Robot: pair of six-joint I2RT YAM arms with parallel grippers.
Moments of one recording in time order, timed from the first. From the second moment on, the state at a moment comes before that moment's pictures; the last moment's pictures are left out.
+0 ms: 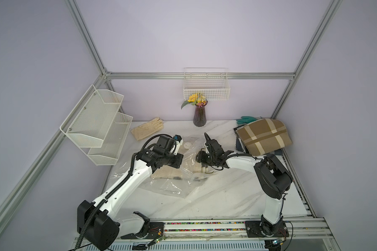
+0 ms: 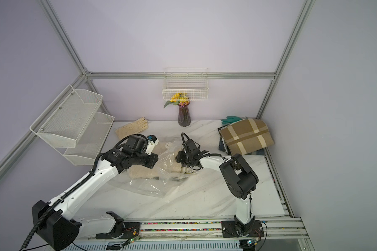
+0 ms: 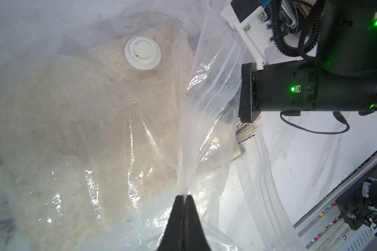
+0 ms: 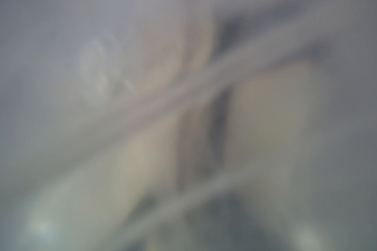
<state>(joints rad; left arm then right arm) -0.48 1.27 1.16 -0.81 0.12 -0.16 0.63 1.90 1.17 -0.05 -0.19 0.82</state>
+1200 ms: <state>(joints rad) -0.48 1.30 1.18 -0.82 0.09 -0.16 0.62 1.98 1.20 0.10 -0.39 0.85</state>
